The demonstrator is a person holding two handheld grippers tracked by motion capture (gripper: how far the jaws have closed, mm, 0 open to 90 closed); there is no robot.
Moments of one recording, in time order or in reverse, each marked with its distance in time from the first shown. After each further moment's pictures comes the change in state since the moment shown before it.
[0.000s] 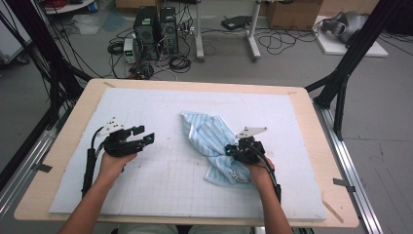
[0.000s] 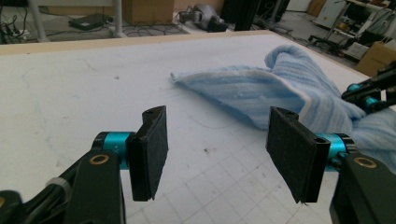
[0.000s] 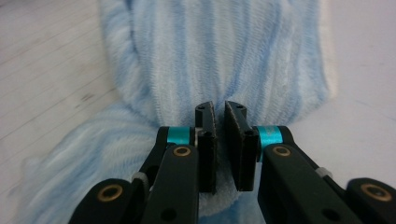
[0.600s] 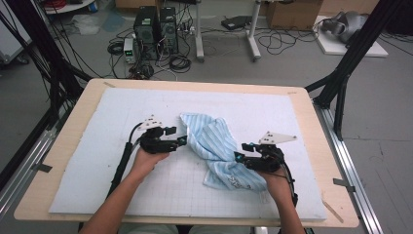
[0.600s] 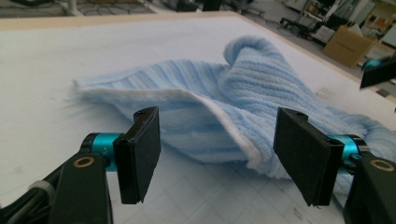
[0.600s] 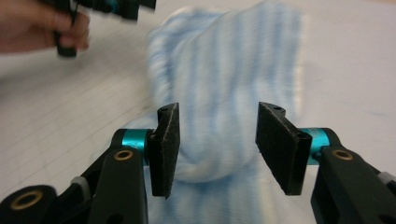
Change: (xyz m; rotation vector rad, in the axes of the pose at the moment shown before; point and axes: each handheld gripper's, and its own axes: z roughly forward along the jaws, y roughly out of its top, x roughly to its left) left arm -0.055 0.001 0.089 0.120 -0.111 -0.008; right arm -0.009 -0.023 -0.060 -0.214 0.024 0.099
